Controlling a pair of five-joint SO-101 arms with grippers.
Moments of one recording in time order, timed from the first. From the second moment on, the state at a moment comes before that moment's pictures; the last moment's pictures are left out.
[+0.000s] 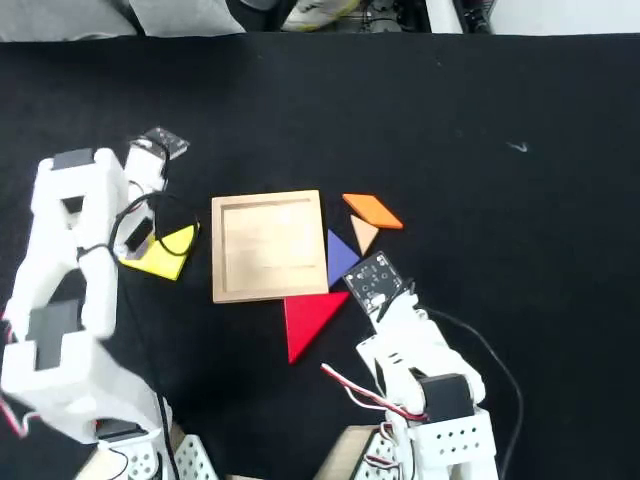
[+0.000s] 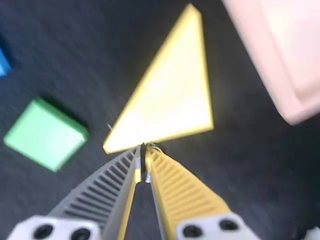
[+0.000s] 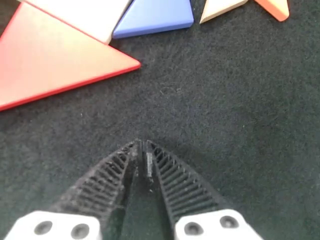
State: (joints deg) left arm -16.4 9.2 12.2 78.5 -44.3; right arm -10.0 -103.2 96.7 74.4 22.7
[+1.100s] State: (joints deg) left arm -10.3 6.3 29.8 53.6 -54.1; right arm -9.8 -103.2 96.7 74.4 22.7
